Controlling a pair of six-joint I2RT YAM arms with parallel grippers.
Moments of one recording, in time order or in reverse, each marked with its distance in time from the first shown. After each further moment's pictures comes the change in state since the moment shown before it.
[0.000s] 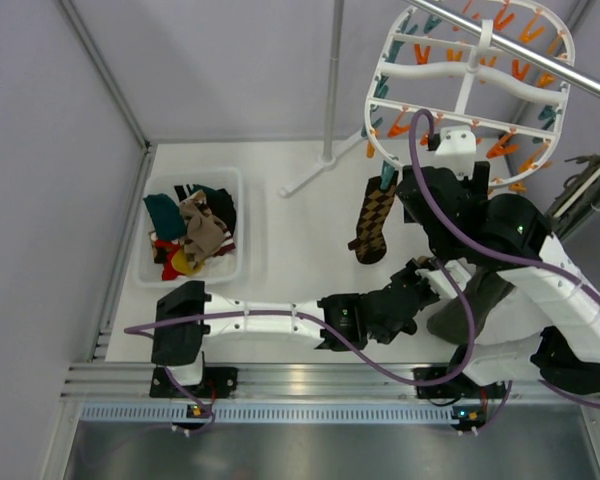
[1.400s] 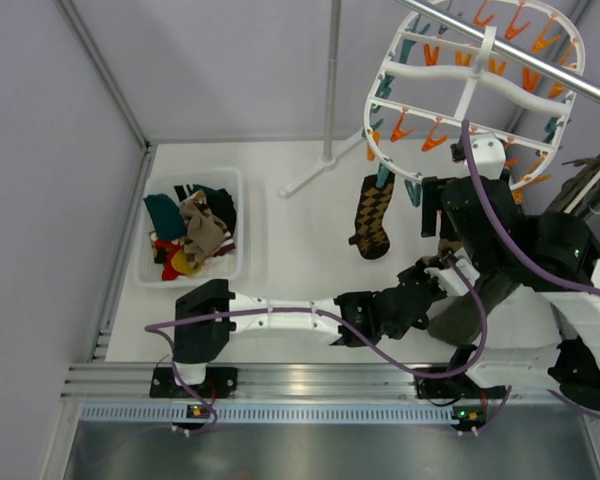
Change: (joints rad) left arm 0.032 0.109 0.045 0.032 -0.002 0.022; right arm -0.003 -0.142 -0.035 0.018 -0.169 -0.083
